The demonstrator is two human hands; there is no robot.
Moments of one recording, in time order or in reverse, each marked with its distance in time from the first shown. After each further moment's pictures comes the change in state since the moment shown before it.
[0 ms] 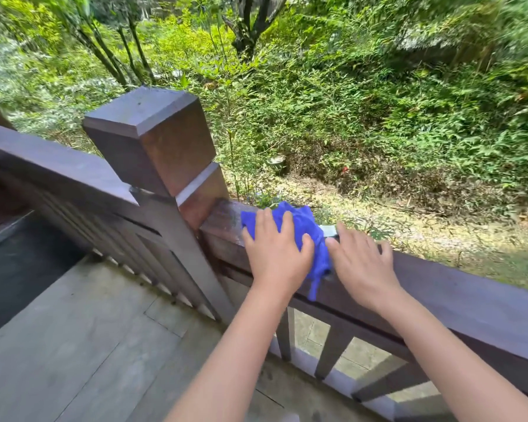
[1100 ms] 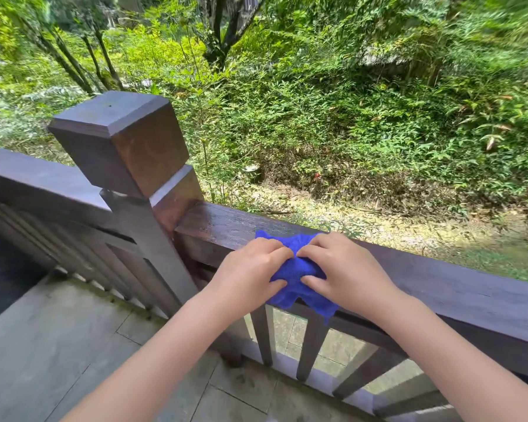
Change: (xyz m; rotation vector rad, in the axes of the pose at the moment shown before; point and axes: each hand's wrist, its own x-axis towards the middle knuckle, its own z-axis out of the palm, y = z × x) left_hand -0.034 -0.020 -0.048 -0.107 -0.212 0.599; right_hand -0.037 0.005 -0.026 -0.177 0.080 -0.408
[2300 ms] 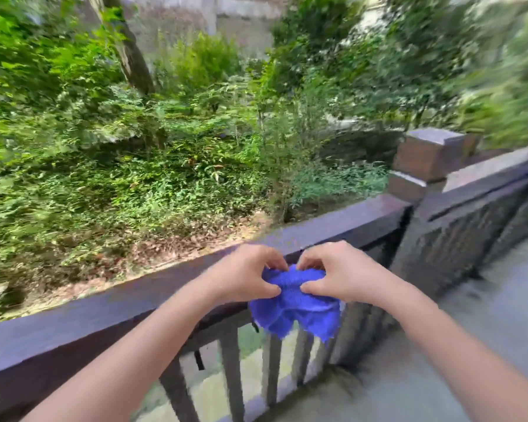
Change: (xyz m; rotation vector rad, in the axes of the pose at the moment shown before) left_hand 0.057 0.384 0.007 -0.348 -0.353 0.812; right_hand -0.379 0.077 -0.165 0.049 0.183 0.911
